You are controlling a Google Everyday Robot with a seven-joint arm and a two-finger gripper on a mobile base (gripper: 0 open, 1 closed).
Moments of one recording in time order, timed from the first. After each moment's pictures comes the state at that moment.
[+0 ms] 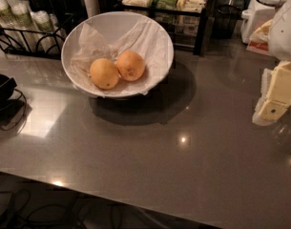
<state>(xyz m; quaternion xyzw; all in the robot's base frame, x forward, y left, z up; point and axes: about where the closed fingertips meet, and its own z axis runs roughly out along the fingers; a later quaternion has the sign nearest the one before) 0.438 -0.216 0.976 -0.60 0.78 -0.03 0.16</state>
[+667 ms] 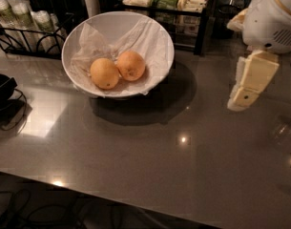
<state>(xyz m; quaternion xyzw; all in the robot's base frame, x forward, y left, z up) 0.469 -0.181 0.984 -0.63 0.75 -0.03 0.20</state>
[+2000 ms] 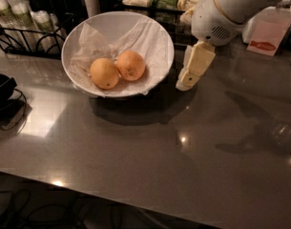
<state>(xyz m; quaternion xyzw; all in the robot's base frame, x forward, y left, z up) 0.551 -0.099 0.963 -0.65 0.71 0.03 0.29</state>
